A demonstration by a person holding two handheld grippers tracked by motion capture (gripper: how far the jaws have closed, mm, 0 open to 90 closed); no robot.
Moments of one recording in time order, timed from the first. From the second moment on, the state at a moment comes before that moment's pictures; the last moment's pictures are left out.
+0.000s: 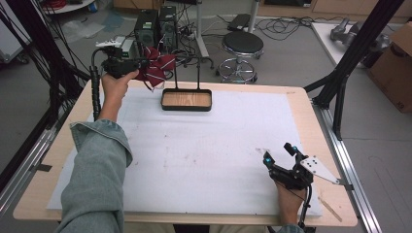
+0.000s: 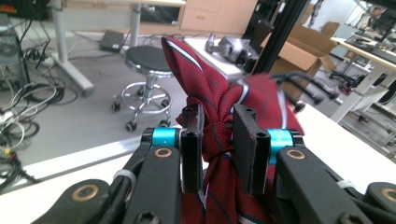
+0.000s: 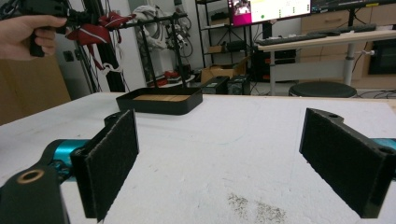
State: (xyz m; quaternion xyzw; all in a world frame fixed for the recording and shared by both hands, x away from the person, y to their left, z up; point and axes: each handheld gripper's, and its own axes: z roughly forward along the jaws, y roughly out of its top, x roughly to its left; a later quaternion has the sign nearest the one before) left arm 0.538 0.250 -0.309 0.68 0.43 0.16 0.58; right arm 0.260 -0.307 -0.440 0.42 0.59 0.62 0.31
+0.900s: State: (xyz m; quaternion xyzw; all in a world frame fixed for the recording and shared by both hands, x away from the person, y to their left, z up) left arm 0.543 0.215 -0.352 0.75 0.42 0.20 0.48; right arm 0.259 -0.306 -0.440 0.42 0.59 0.61 0.31
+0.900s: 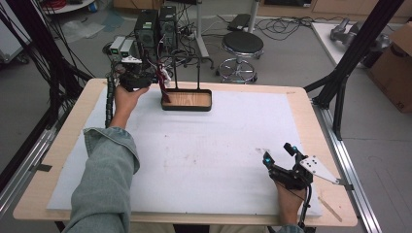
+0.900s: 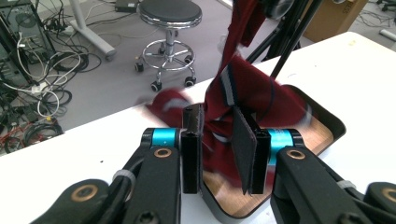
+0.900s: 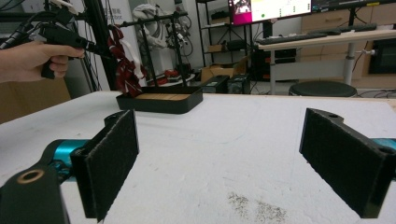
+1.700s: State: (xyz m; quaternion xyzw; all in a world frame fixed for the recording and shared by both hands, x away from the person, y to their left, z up) left arm 0.475 0.253 -0.305 0.70 0.39 0.24 0.55; right arm 0.258 -0.306 -0.440 0.42 0.59 0.61 0.31
